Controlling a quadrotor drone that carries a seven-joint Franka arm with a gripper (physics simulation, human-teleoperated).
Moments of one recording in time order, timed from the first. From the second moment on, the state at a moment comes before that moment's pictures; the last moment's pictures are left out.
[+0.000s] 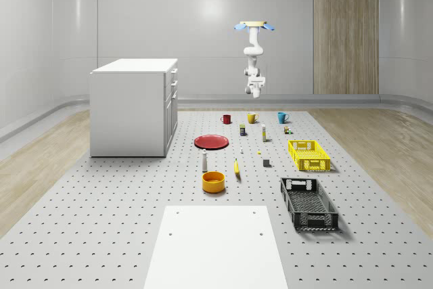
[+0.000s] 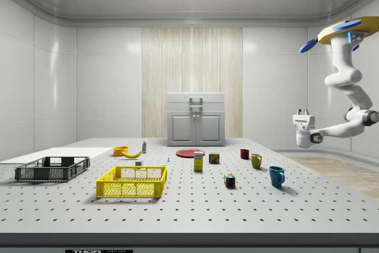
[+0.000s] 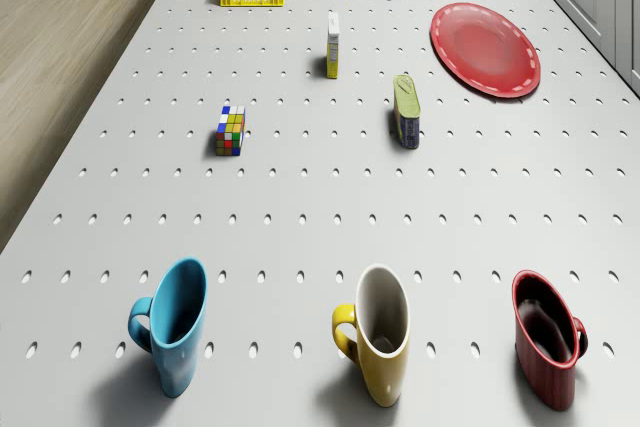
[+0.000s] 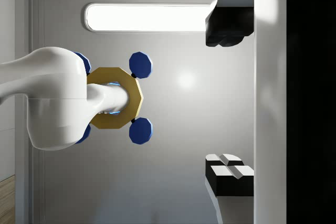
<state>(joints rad) -0.01 -0.71 0.00 -2.07 0.00 1.37 0.78</state>
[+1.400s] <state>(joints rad) -0.01 -0.71 0.01 -2.05 0.00 1.37 0.78</state>
